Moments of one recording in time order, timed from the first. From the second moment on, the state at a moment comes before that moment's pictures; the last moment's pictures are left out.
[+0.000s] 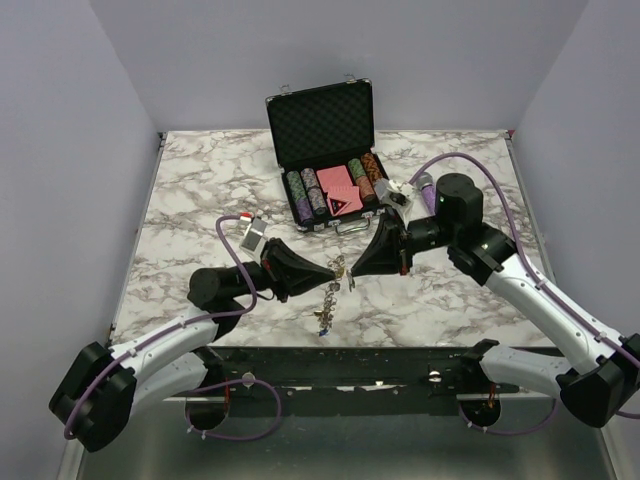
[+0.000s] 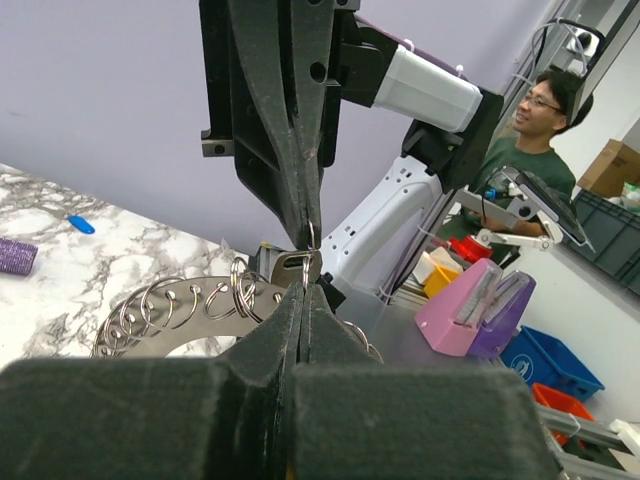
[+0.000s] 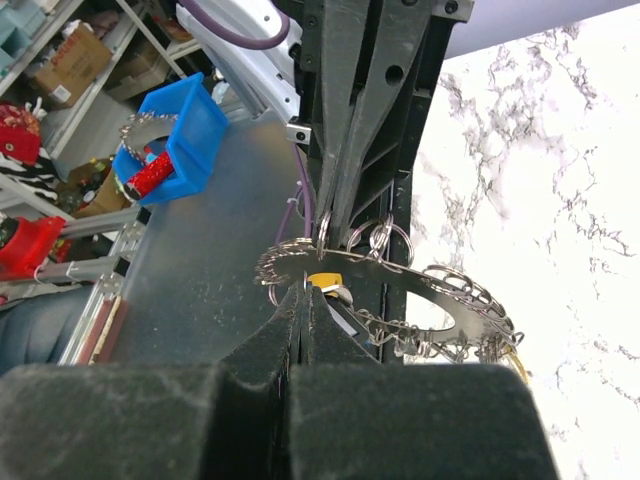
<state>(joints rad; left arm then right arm) -0.66 0.94 0.33 1.20 0.74 -0.92 0.61 1.10 1.03 -0.18 -1.17 0.17</state>
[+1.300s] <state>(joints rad) -0.66 0.89 0.32 1.07 0.61 -1.00 0.61 1.13 1.04 -0.03 -1.19 0.29</state>
